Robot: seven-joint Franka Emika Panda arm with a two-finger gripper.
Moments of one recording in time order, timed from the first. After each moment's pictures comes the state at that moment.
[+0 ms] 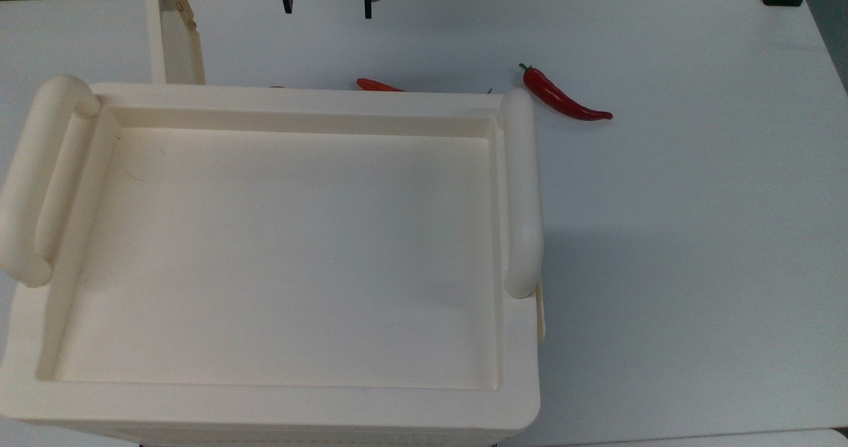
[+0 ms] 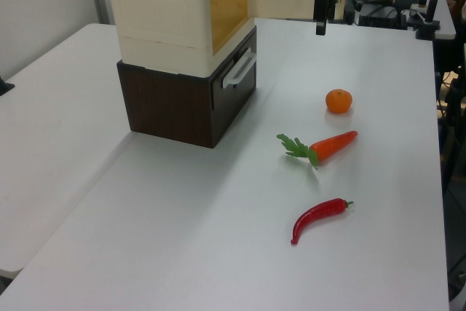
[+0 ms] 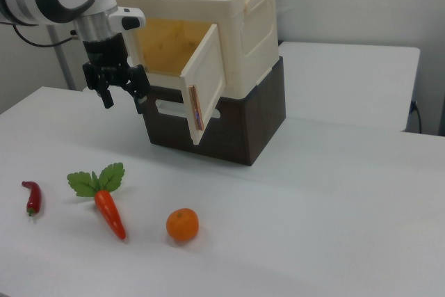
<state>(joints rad) 0.05 0.05 0.02 -1.61 -0.06 1.66 0.03</state>
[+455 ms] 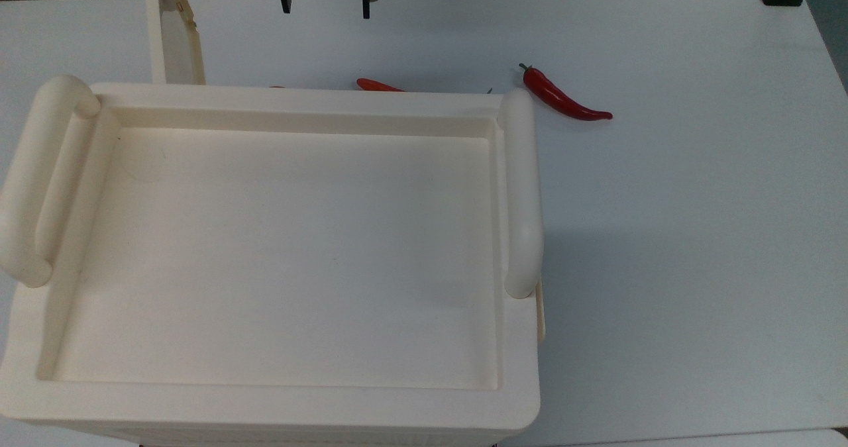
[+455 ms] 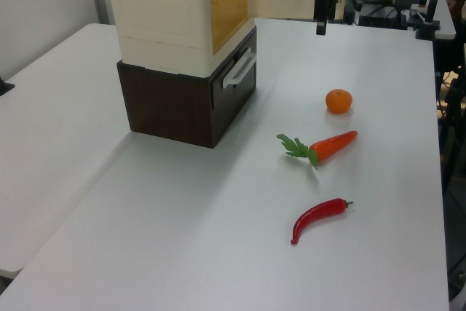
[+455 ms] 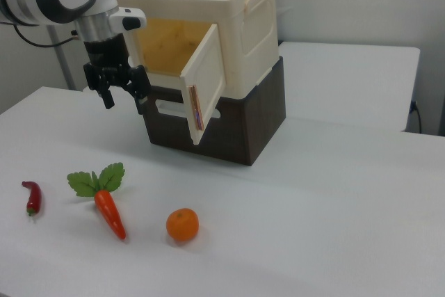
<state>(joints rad) 0.05 0.05 0.02 -1.61 -0.06 1.66 0.03</state>
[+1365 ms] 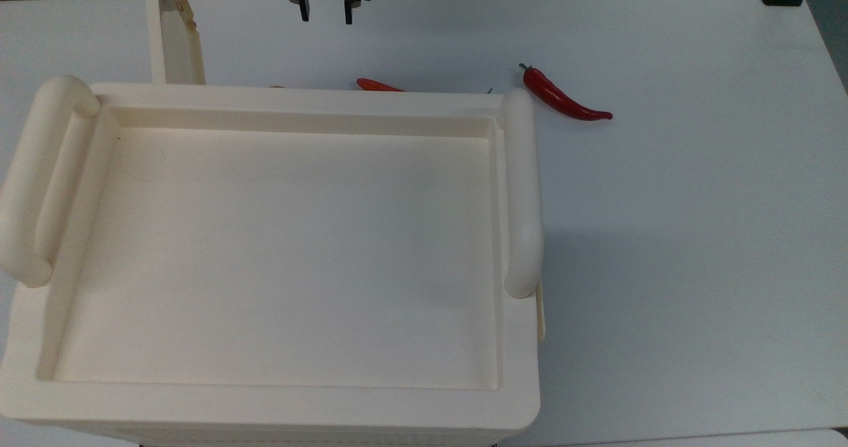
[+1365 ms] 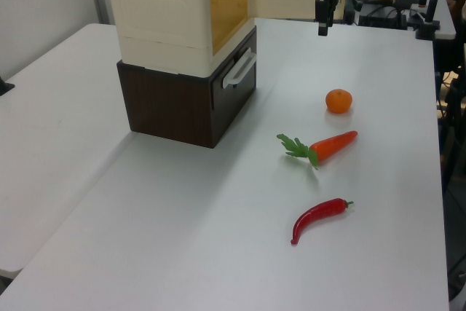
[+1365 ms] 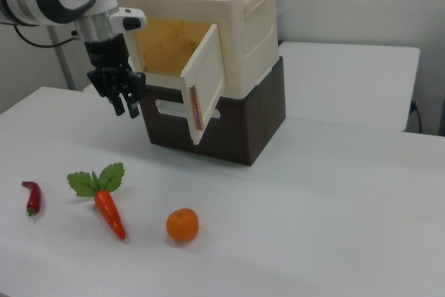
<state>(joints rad) 0.05 0.05 0.02 -1.61 -0.06 1.66 0.02</state>
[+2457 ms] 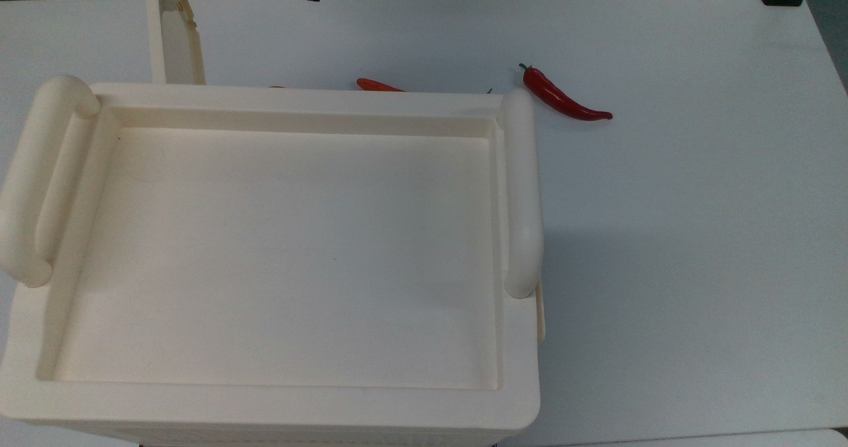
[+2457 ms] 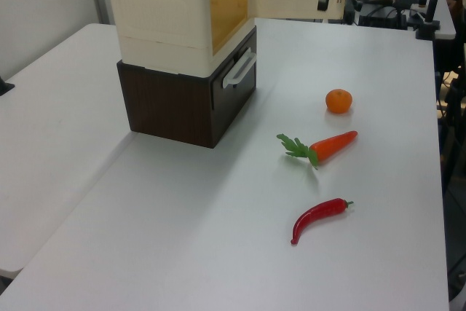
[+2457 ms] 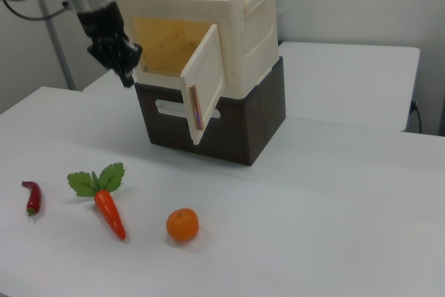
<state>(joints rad) 0.04 0.03 0.01 -1.51 -0.06 1.66 0.02</state>
